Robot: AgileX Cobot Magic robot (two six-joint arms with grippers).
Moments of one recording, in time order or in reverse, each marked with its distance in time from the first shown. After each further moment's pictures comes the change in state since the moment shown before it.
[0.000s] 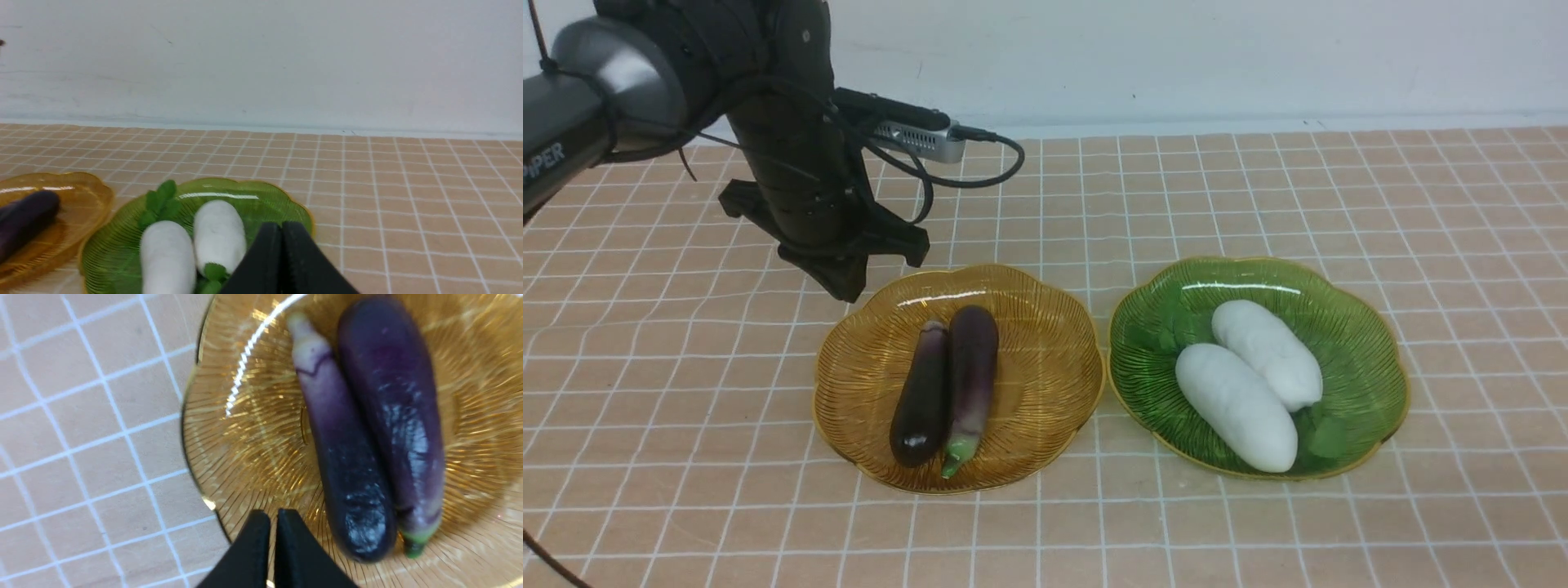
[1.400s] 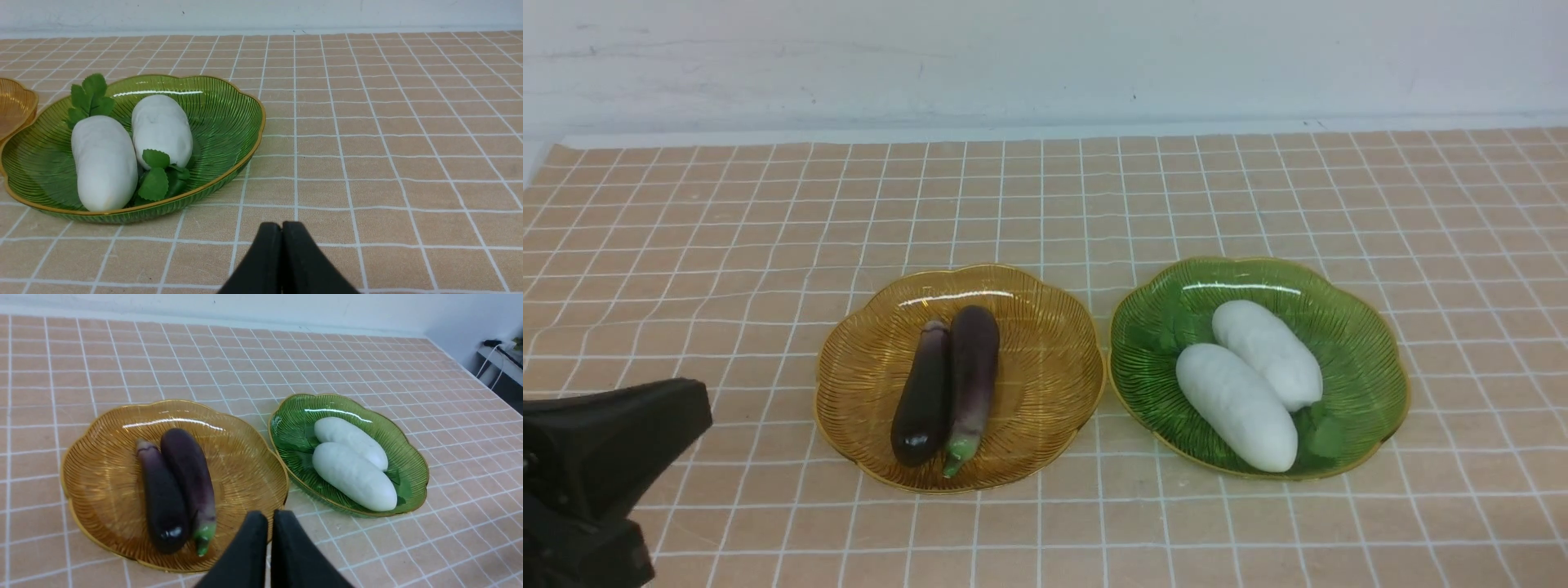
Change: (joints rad) right arm -0.028 -0.020 0.049 0.003 0.075 0.000; left arm -0.001 -1.381 1.175 -0.554 -0.730 0.162
